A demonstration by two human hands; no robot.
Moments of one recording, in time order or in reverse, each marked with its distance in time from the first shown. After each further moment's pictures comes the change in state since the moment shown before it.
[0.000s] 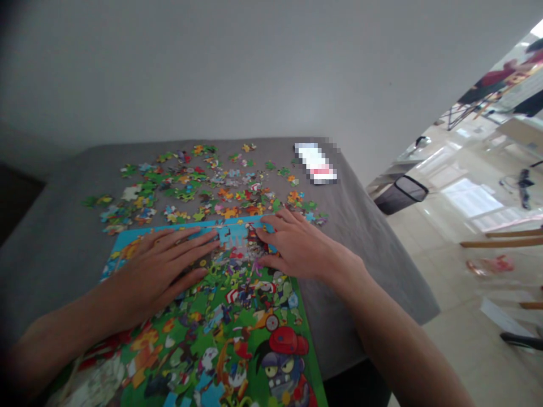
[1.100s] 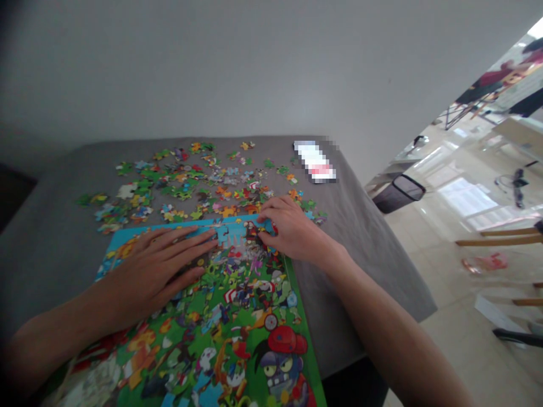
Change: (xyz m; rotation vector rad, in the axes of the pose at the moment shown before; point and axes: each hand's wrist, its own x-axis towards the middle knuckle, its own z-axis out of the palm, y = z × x) left_hand 0.000 -0.001 0.002 -0.013 -0.006 -0.005; right_hand 0.020 0.019 0.020 0.267 0.239 0.130
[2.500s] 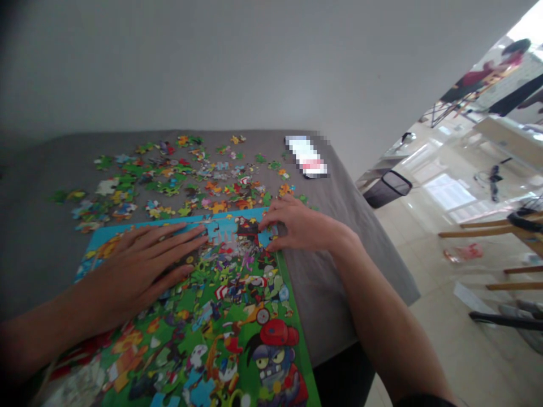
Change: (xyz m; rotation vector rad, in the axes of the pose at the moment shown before) left_hand 0.000 -0.004 0.005 -0.034 0.014 0.002; right_hand -0.014 0.017 -0.033 0.103 -0.274 -0.053
